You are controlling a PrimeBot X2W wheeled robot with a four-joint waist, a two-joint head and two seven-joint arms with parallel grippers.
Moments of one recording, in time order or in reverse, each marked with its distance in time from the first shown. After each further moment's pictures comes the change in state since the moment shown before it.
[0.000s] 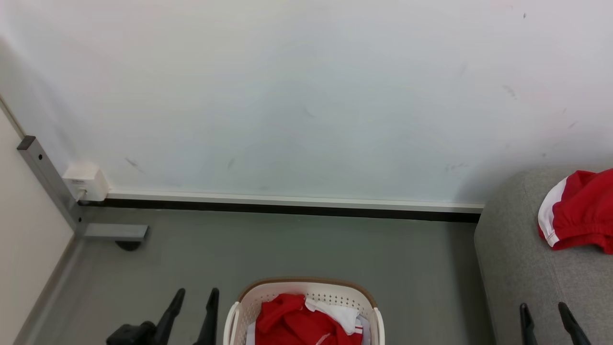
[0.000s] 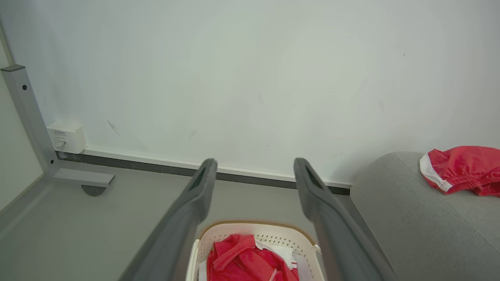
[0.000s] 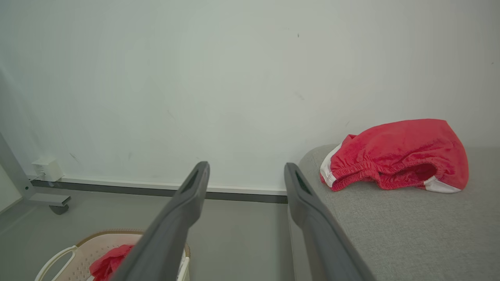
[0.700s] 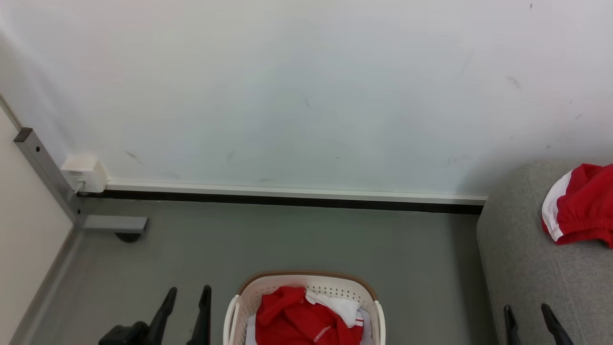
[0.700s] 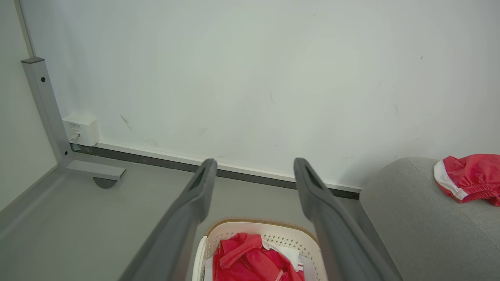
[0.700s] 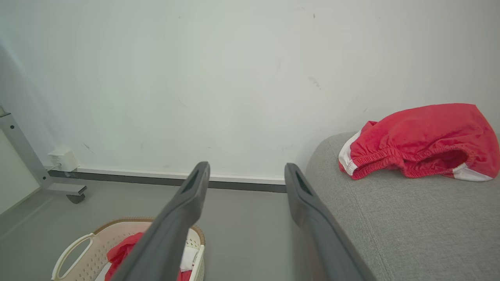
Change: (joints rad) left arm 0.014 -0.040 0.076 -0.006 0.033 -0.010 0.000; right arm 0.001 0.030 0.040 0.025 -0.003 0.000 0.000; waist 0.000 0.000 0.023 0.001
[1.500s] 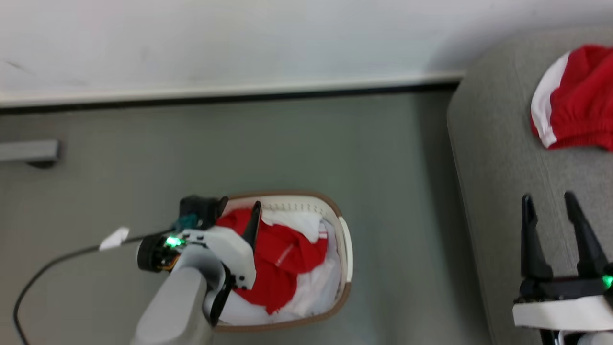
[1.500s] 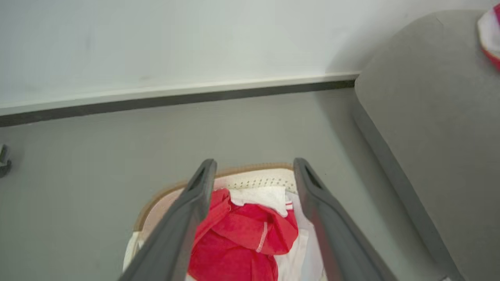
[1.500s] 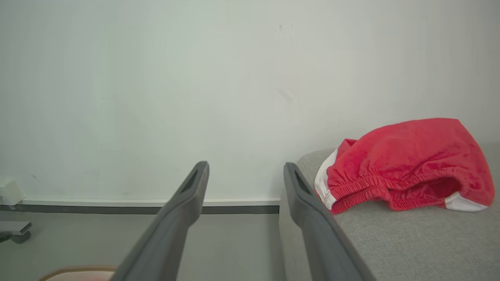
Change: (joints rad) left arm -0.546 -0.014 -0.194 0.431 0.080 0.066 0.153; right arm -0.248 -0.003 -0.001 -0.140 0.030 0.000 0.000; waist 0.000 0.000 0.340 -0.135
